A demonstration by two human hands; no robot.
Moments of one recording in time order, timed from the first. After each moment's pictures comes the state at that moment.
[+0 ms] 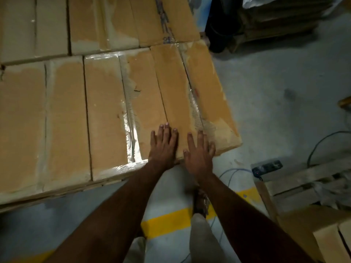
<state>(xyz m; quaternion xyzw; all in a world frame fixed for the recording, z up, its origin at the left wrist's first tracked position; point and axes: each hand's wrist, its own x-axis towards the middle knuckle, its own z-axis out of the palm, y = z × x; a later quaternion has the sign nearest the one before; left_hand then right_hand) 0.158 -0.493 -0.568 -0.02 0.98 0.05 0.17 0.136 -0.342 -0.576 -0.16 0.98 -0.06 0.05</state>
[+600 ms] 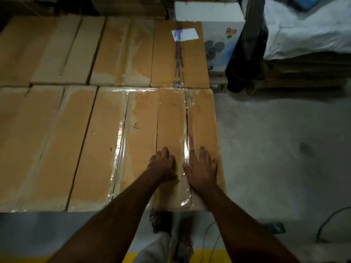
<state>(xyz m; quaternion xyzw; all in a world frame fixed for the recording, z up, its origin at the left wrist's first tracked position) 0.020 -0.476 -0.507 -0.11 0.93 0.13 0.31 -0.039 -0.320 -0.549 -0.25 0.96 -0.02 0.16</state>
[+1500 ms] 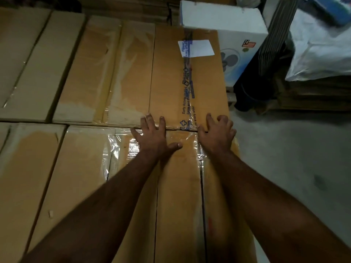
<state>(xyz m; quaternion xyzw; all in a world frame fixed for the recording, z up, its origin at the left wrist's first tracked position) -0.246 -0.681 -0.576 -0.29 0.94 0.11 0.15 -0.368 -0.518 -0.586 -0.17 0.98 -0.06 0.02</state>
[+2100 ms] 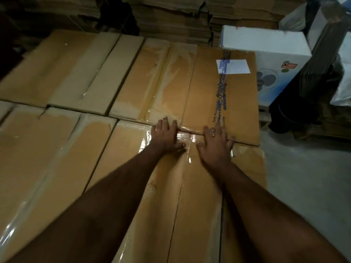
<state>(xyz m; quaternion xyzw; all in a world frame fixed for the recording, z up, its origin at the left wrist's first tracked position) -0.198 -0.726 -0.548 -0.28 0.94 0.13 0.15 -0.301 -0.557 -0.570 -0.35 0.93 -0.09 0.08</state>
